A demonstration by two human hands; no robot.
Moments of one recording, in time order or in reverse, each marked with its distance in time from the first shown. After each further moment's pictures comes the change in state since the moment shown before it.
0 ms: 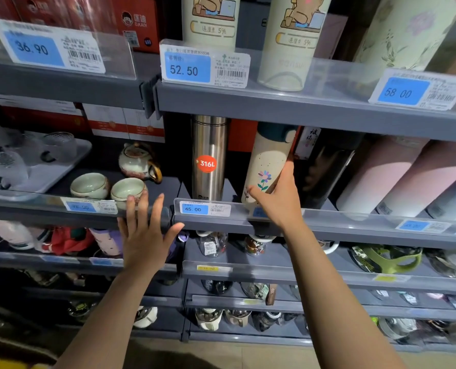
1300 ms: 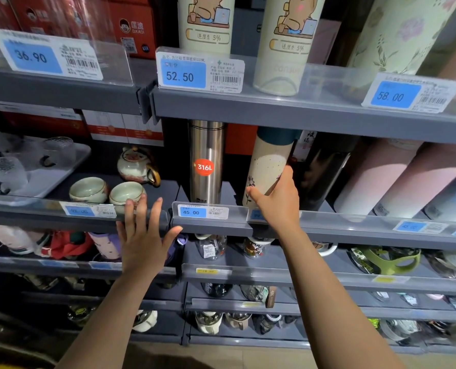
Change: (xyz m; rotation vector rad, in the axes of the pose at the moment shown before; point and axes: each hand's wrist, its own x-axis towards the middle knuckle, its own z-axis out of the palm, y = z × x) left_hand 0.000 0.003 -0.005 0.036 -0.021 -0.002; right_hand 0.000 -0.002 0.000 -0.067 0.077 0.052
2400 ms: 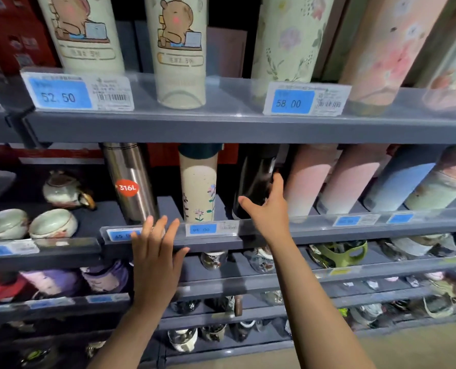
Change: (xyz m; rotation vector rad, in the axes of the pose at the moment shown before) left_hand -0.011 0.127 0.035 -0.109 0.374 0.388; right_hand 0.015 0.057 -0.076 0.216 0.024 0.148
